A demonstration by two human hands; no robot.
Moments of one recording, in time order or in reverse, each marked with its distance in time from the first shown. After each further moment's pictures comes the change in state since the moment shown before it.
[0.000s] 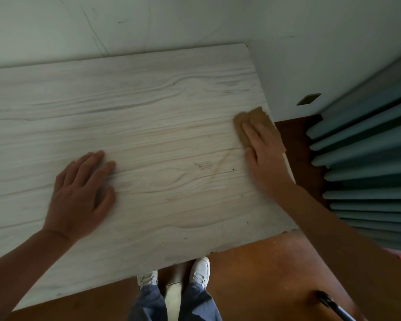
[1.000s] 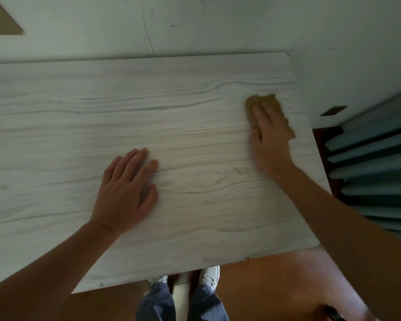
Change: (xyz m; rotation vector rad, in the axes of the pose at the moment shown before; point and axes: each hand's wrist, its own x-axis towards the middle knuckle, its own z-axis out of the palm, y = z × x) left_hand -0.001 -0.002 0.000 -0.013 0.049 0.013; right_hand 0.069 -0.071 0.033 -0.047 0.009 0.078
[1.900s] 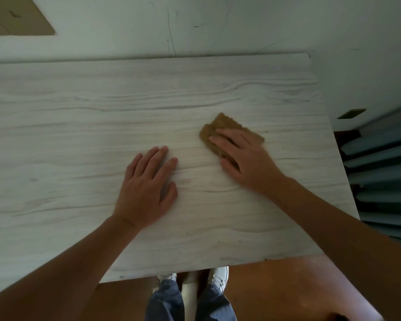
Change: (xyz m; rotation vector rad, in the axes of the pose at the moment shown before) left_hand 0.000 -0.001 0.001 0.025 -0.007 0.000; right_hand -0.028 -0.060 0.023 0.004 -0.181 -0.592
